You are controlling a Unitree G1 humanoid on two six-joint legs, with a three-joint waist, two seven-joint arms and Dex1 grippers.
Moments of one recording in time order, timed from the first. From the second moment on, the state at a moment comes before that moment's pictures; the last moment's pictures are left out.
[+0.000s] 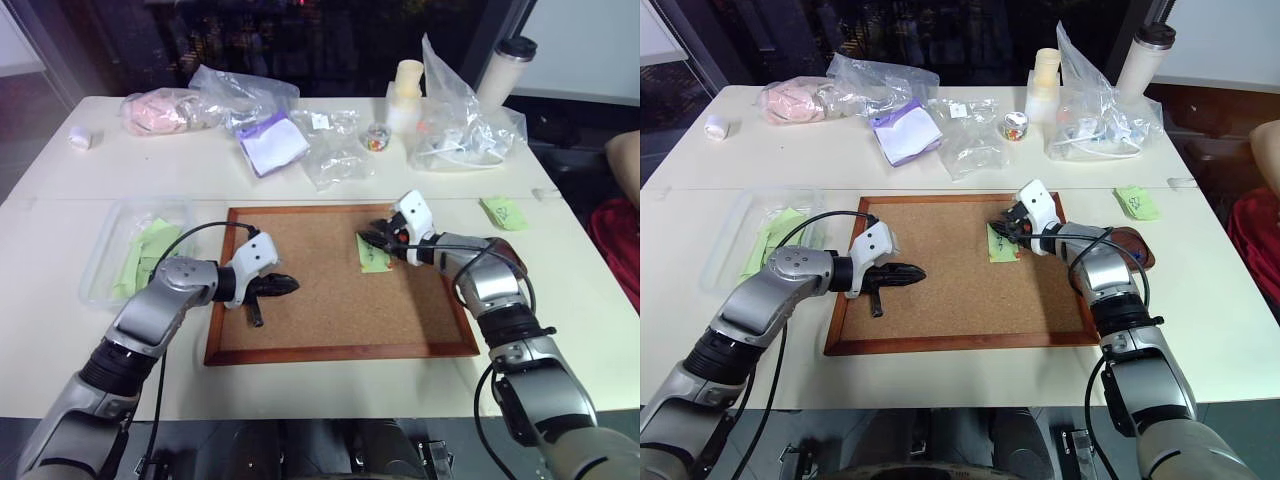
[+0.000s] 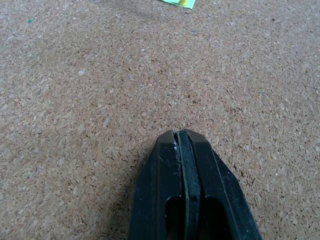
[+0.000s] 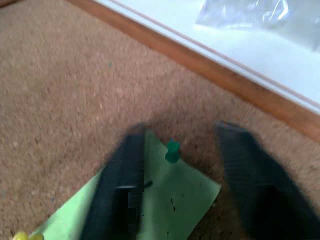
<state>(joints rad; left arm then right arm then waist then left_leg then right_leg) -0.44 0.64 -0.28 -0.12 -0.26 0.56 -0.95 -0.66 -0.43 0.13 0.46 0.20 0.30 0.74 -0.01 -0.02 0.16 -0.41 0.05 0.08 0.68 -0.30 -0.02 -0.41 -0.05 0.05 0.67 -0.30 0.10</state>
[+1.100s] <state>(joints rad) -0.45 0.65 -0.30 -0.14 -0.20 0.55 -0.96 -0.51 -0.44 -0.13 0.15 0.29 0.40 0.58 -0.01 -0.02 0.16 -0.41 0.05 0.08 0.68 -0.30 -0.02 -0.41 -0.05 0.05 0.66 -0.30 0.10</state>
